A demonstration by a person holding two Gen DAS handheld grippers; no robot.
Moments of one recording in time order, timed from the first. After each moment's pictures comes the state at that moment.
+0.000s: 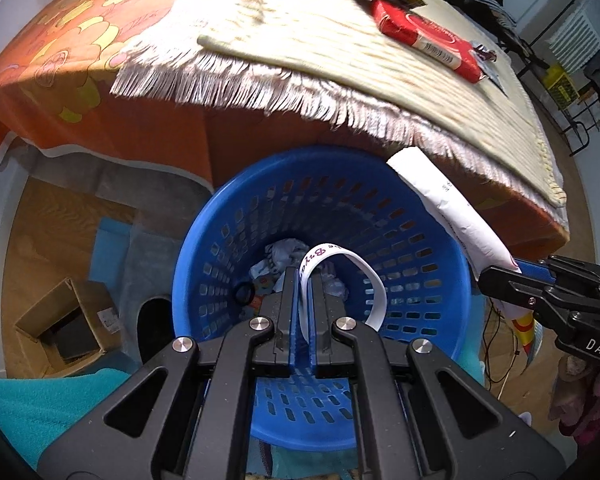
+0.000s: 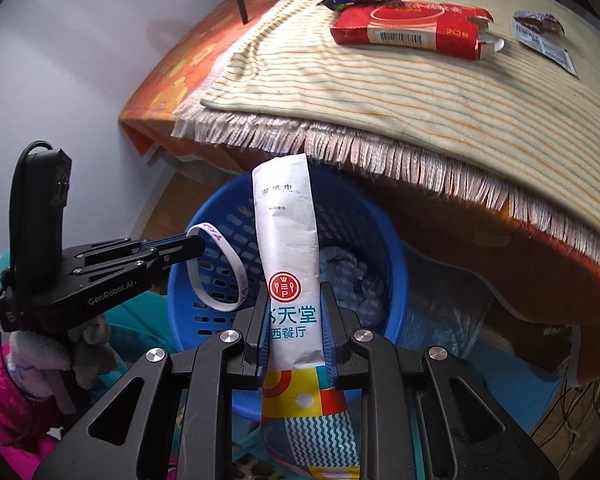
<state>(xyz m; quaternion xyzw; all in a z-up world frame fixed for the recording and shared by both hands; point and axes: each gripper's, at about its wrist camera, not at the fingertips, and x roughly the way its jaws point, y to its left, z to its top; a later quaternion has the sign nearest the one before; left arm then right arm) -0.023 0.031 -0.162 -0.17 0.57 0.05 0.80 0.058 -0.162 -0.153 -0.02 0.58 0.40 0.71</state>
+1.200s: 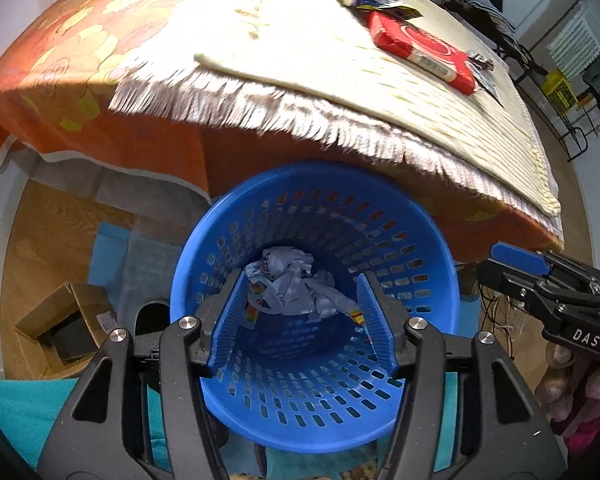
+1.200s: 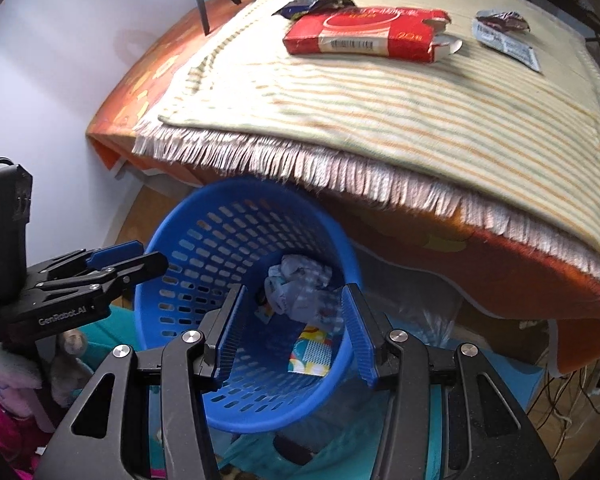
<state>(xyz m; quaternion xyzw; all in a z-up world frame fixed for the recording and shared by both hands) -0.018 0.031 -0.150 -0.18 0.56 0.05 0.80 0.072 -0.171 -0.151 -0.03 0.57 0.34 0.75</state>
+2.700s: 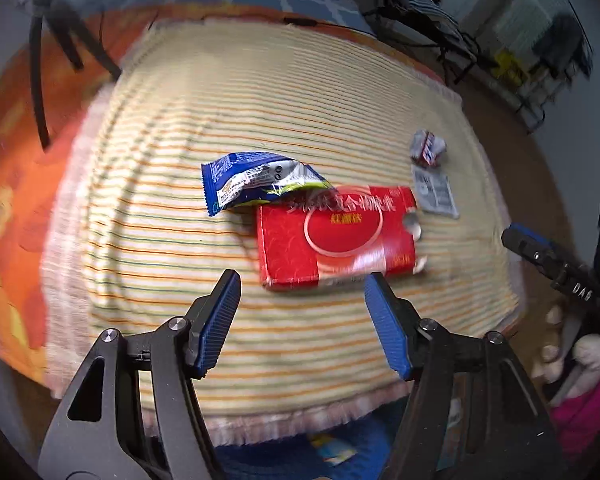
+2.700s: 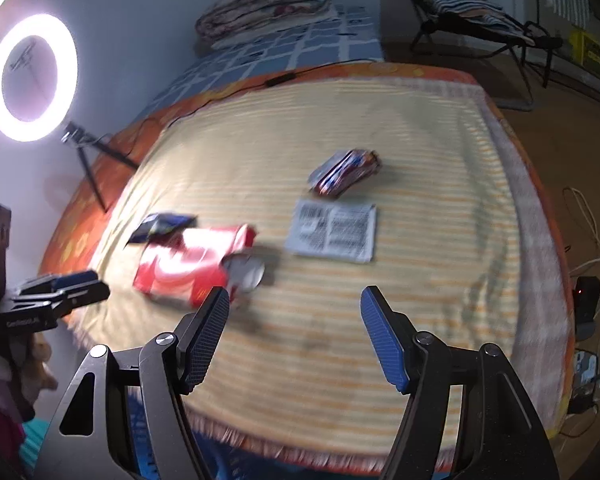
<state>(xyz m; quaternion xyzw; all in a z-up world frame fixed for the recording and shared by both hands) 0.205 0.031 -0.086 -0.15 0.55 -0.05 0.82 0.250 -0.256 -0.083 0.05 0.48 0.22 0.85</state>
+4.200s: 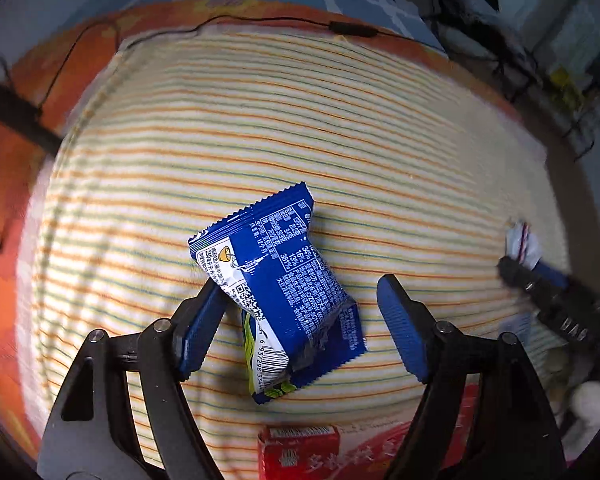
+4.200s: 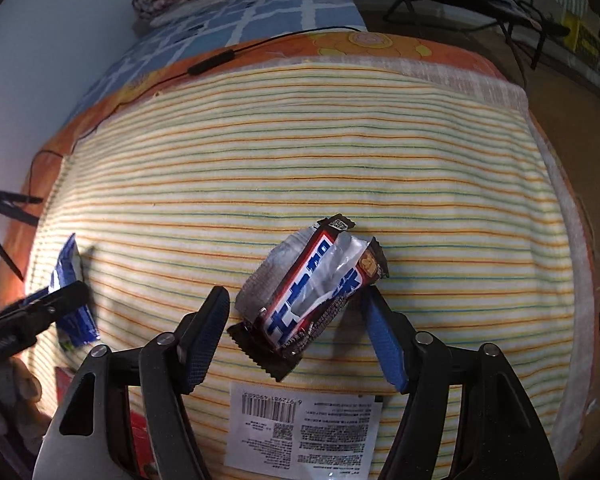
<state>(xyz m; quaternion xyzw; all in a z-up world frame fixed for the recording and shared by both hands) 0.378 0.021 -0.143 -0.11 0.55 0.03 0.83 0.409 -0.200 -0.142 0.02 0.54 0.14 0.83</state>
